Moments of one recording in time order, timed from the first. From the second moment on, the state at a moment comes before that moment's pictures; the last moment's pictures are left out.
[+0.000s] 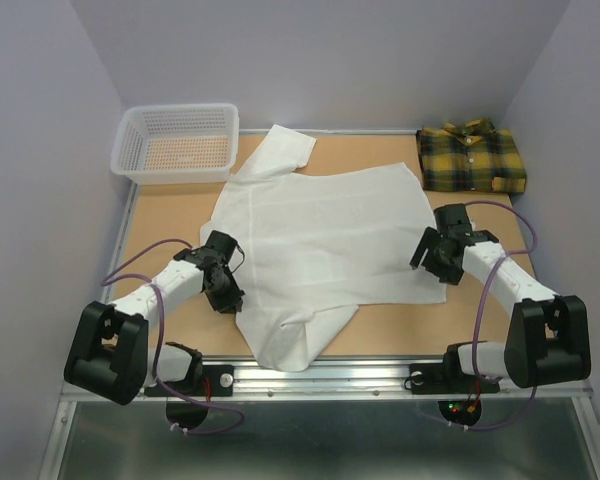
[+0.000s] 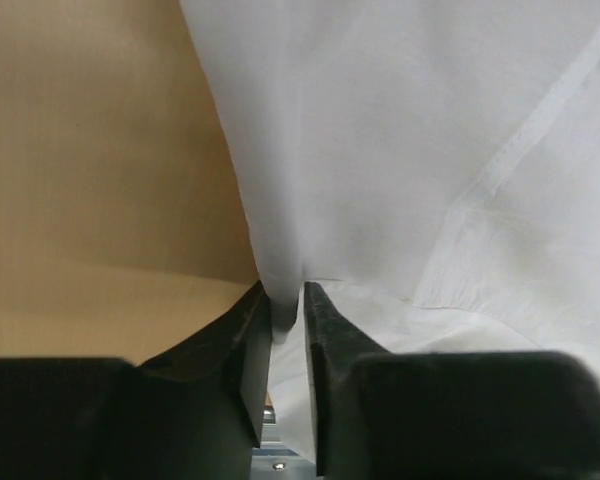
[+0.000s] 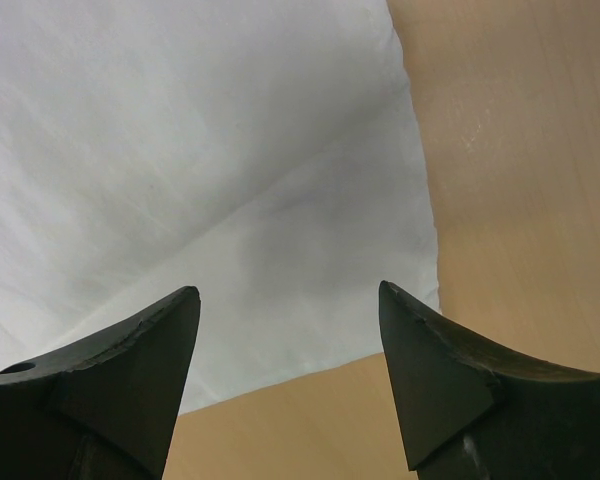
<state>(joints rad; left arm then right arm) -0.37 1.25 0.62 -0.72 0.02 -0.85 0.10 1.30 0.76 -0.63 0.16 0.58</state>
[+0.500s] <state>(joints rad) -0.39 1.23 0.69 -0.78 0.02 -0.76 -0.06 1.26 0.73 -0.70 0.21 0.69</state>
